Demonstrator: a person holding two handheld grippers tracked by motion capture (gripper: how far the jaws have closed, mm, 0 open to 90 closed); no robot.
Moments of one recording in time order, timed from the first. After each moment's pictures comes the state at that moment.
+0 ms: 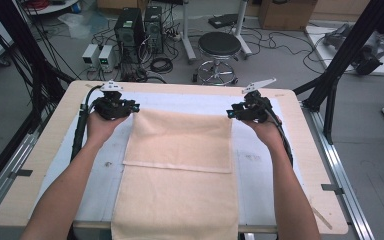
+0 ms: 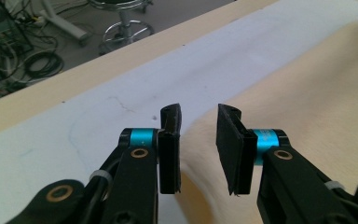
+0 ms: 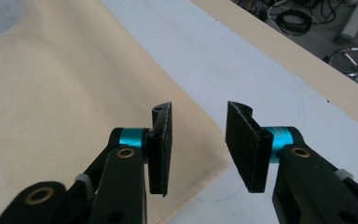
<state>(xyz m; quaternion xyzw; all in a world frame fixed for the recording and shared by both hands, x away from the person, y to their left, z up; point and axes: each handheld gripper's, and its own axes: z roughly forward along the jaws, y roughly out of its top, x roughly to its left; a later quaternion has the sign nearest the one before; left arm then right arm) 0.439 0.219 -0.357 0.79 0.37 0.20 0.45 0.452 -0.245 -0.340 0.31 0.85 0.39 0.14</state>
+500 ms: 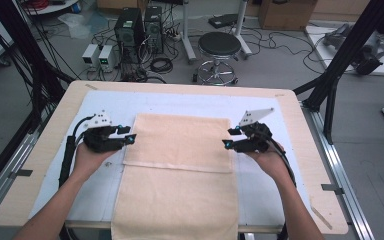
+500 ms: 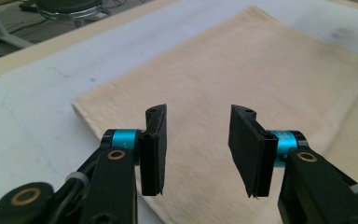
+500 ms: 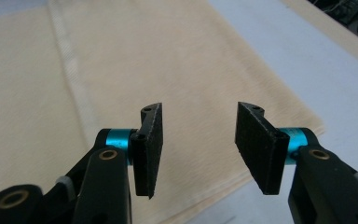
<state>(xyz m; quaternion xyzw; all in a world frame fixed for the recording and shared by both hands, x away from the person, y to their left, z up) 0.353 0.232 -0.393 0.81 0.30 0.16 0.48 0.365 -0.232 -0.360 0.23 0.88 0.39 0.13</state>
